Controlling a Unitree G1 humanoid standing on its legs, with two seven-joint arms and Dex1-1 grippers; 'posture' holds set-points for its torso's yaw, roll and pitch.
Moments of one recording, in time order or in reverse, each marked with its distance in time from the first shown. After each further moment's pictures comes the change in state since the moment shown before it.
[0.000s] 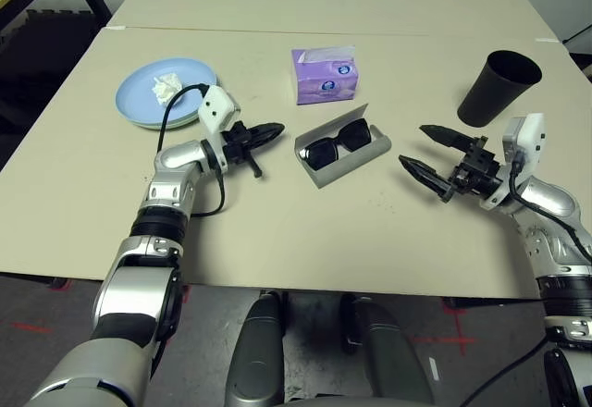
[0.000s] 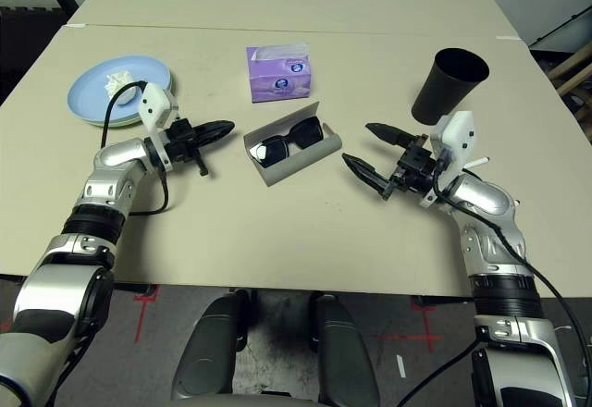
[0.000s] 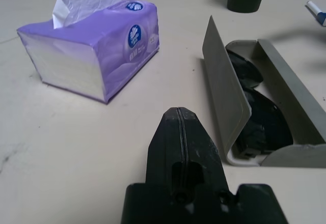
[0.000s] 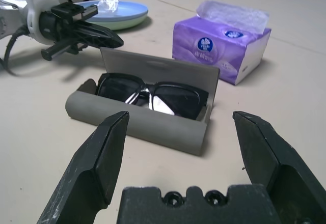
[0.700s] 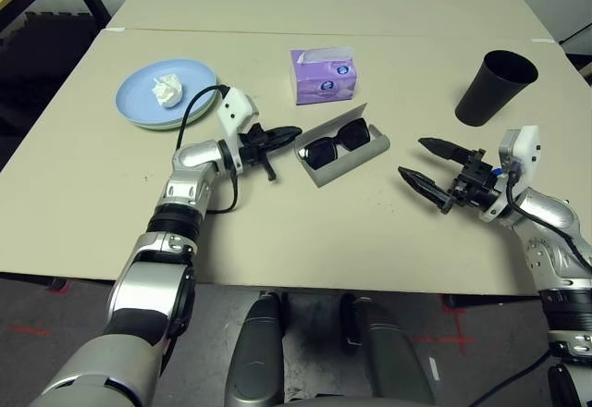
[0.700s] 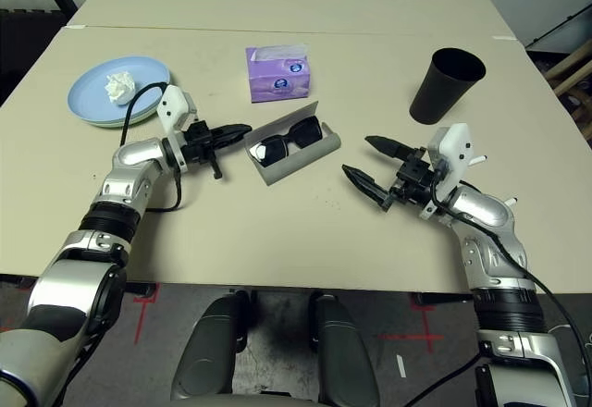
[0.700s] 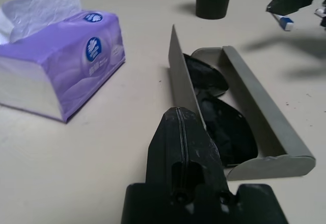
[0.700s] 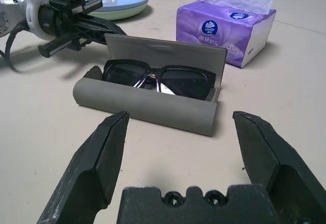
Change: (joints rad) left arm 0.007 -0.045 -0.028 -0.026 0.001 -0.006 -0.057; right arm 0.058 0.002 0.006 -0.007 -0.001 0.012 -0.012
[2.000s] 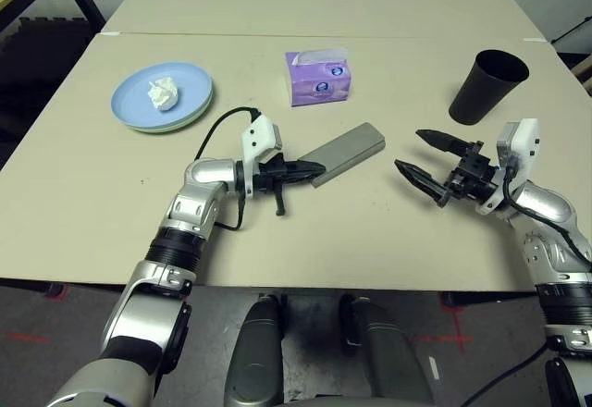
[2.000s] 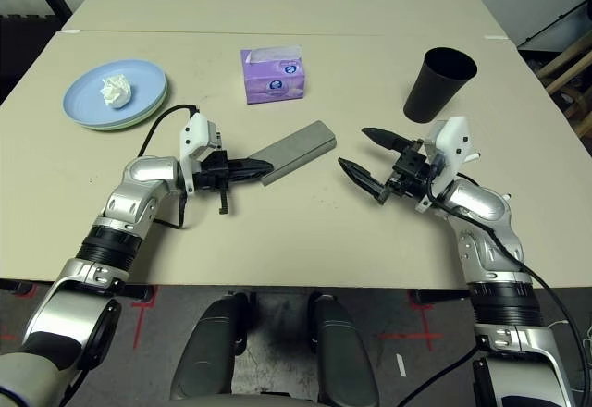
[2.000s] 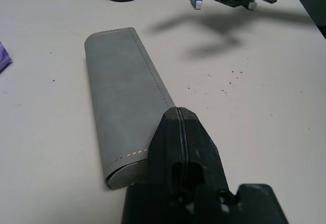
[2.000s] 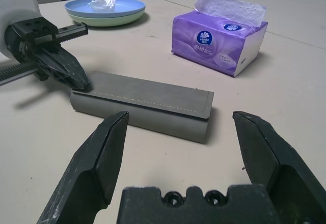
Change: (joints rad) left arm 0.161 0.031 -0.124 -0.331 -0.015 0.195 -0.111; right arm -0.026 -0.002 0.018 0.021 0.000 -0.036 -0.010
